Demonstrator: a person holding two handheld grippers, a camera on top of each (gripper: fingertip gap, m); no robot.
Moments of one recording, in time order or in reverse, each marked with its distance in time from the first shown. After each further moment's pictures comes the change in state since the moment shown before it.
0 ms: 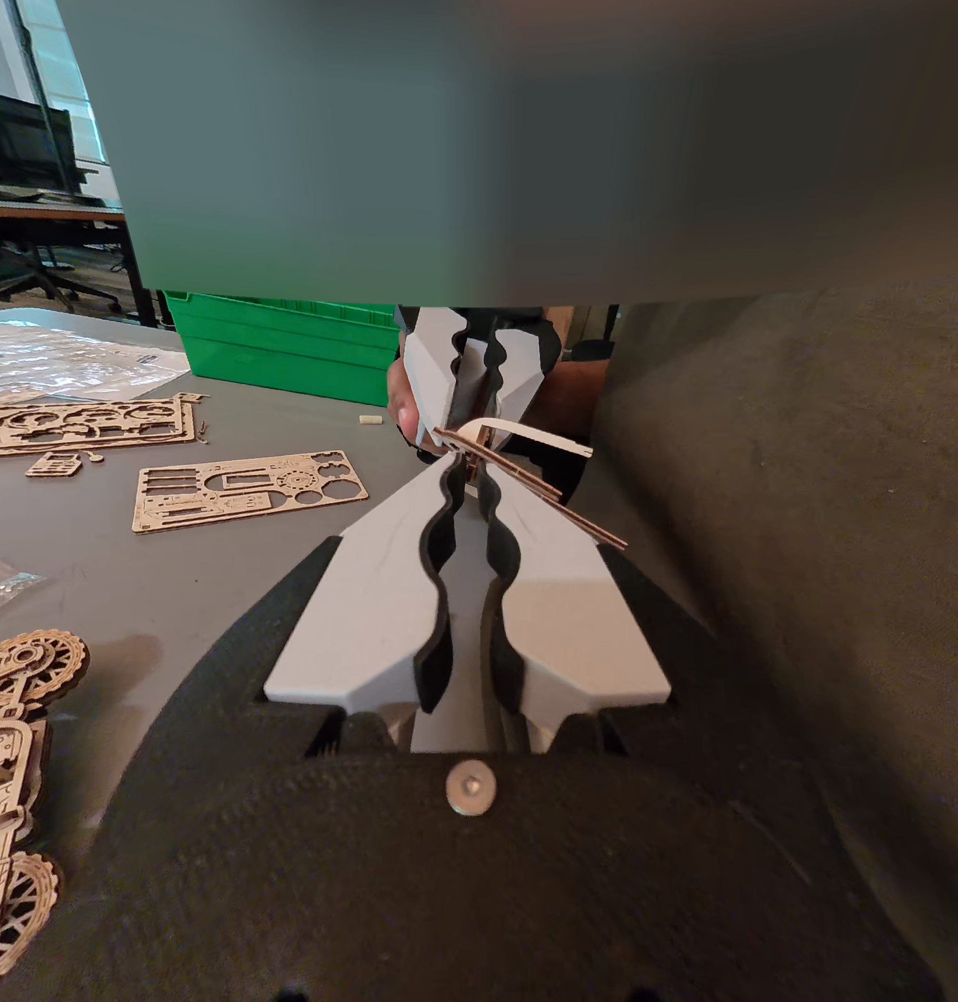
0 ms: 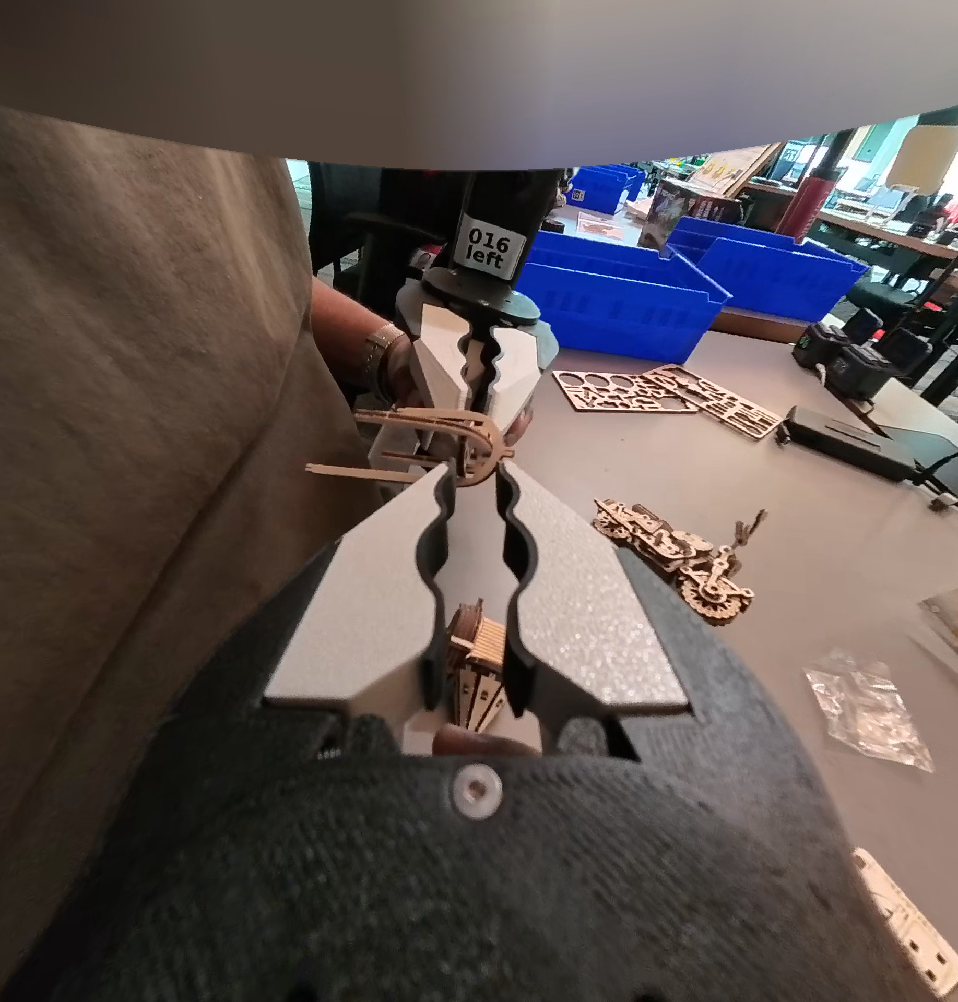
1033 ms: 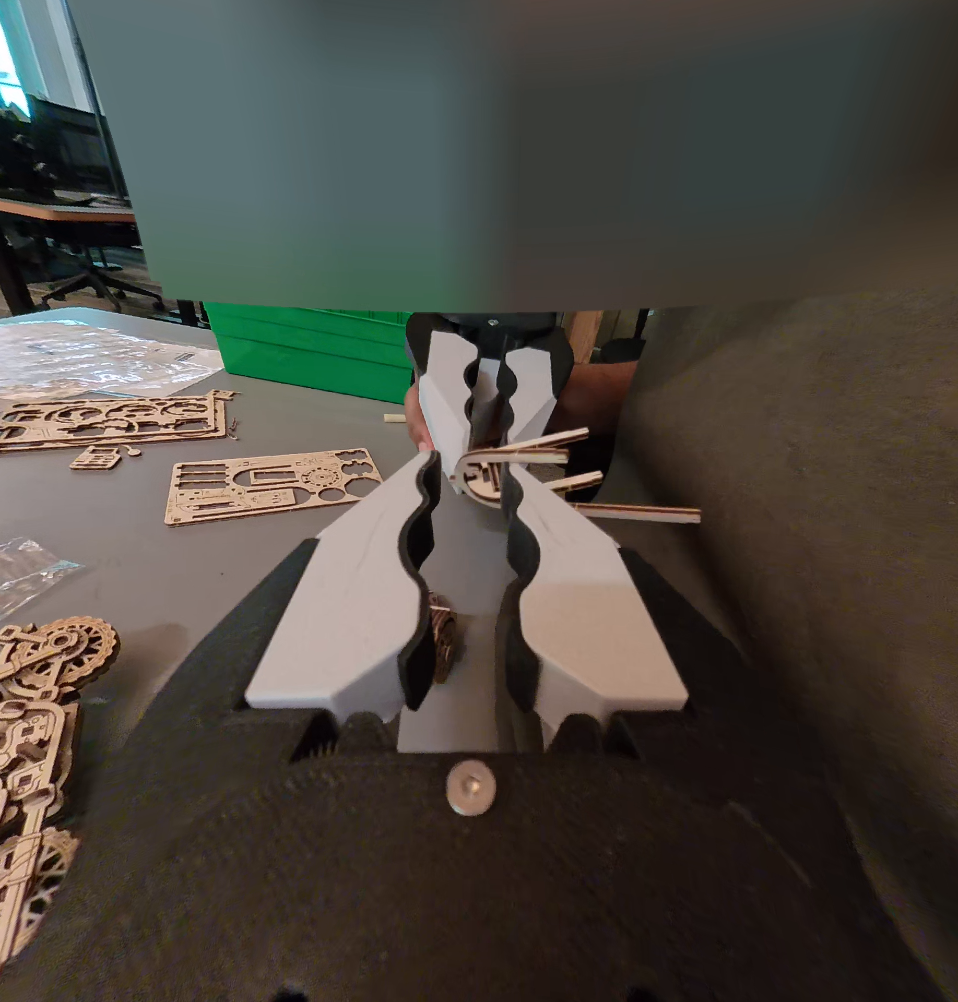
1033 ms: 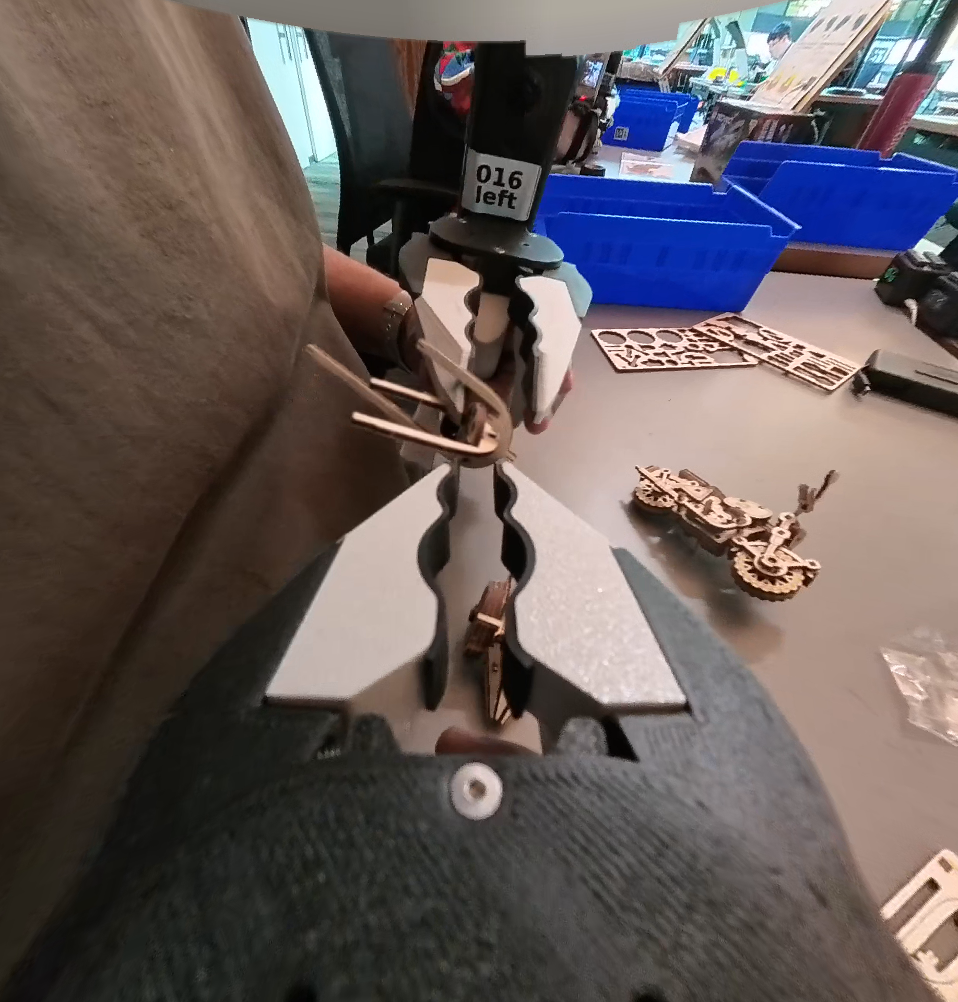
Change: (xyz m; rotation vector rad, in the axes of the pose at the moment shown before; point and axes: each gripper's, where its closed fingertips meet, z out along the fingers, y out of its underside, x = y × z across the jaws) left arm -0.006 -0.001 0.002 -0.005 -0.061 0.010; right arm -0.006 0.016 0.005 -0.063 -0.074 0.089
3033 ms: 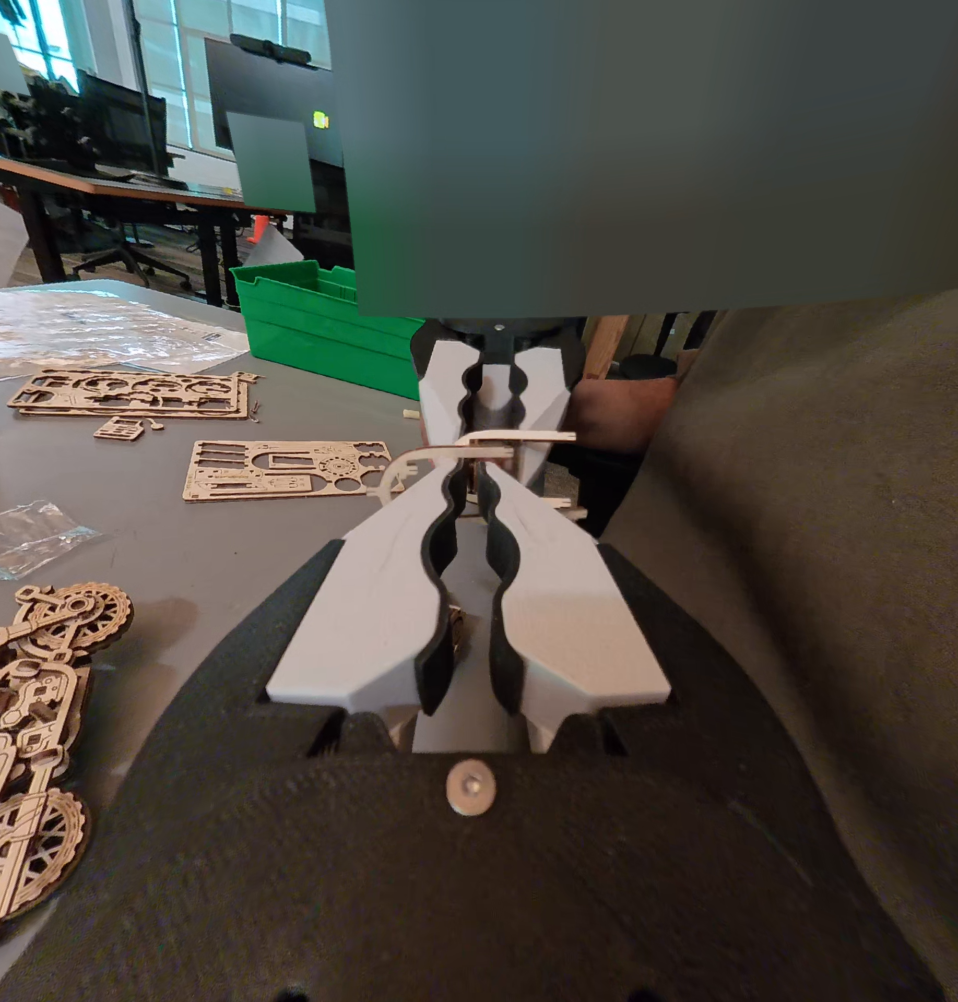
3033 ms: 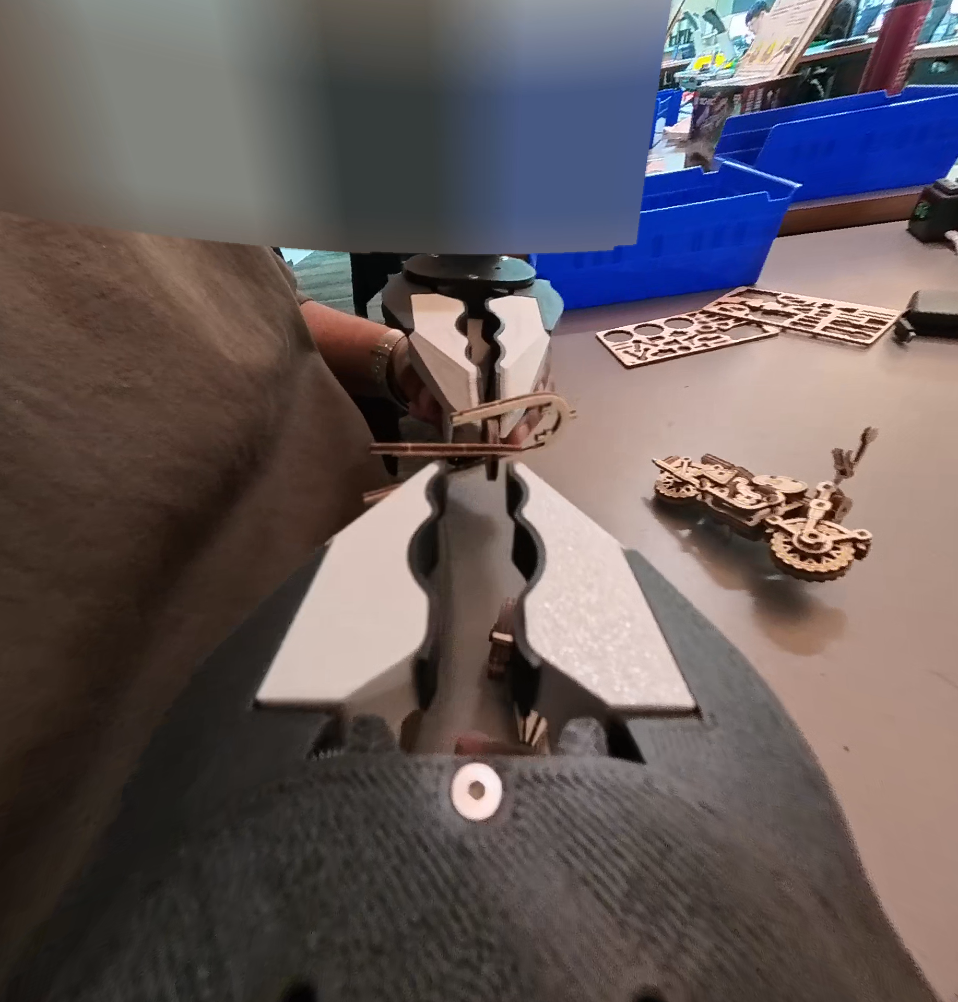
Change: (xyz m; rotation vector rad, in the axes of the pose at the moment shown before) left arm -0.011 0.000 -0.001 0.009 -0.057 -0.065; right arm 0.010 -0.004 0.002 0.058 -0.022 0.188
